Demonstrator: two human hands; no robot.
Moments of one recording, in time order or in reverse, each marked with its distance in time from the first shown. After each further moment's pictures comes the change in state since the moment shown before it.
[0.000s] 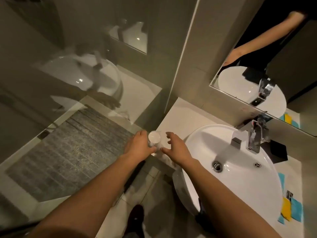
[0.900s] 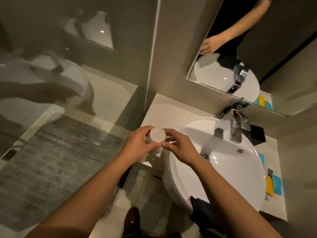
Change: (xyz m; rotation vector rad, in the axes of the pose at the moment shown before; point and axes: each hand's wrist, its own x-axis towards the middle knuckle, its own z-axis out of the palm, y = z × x) left_hand 0.025 0.056 -0.009 -0.469 -0.091 0.348; right_hand -0.018 0.027 -0.071 0.274 0.102 -0.039
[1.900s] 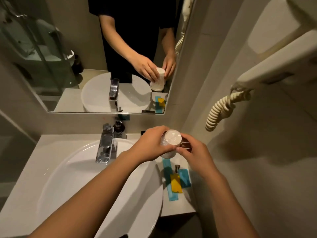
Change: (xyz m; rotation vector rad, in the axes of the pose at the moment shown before) left_hand 0.085 0.326 0.359 0.267 -0.430 0.525; right_hand -0.230 0.204 -0.341 0.170 0.593 0.314
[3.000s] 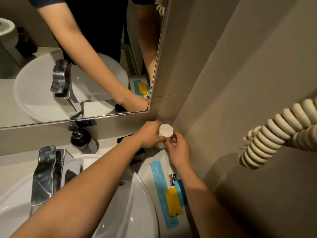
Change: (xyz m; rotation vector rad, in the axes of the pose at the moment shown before) left_hand 0.191 -0.134 0.117 0.011 -0.284 -0.073; right_hand 0.156 0.164 0.089 0.122 0.356 0.303
